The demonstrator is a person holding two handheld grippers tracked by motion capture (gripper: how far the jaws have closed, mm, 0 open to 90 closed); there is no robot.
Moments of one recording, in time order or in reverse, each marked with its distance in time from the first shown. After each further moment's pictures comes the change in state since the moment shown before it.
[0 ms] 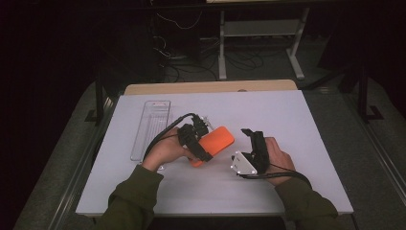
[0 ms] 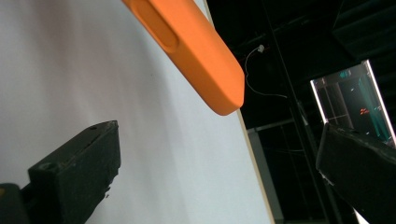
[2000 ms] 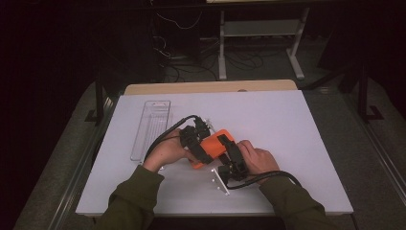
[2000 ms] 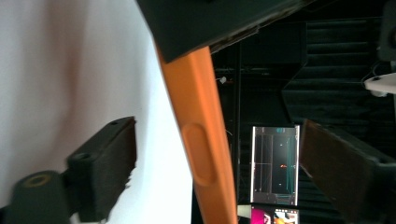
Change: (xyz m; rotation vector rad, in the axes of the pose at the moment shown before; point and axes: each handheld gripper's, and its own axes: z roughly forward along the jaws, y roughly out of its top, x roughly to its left) left arm -0.004 0.001 0.007 0.018 -0.013 0.023; right arm 0.041 0.037 0.021 -0.051 -0.154 -0.417
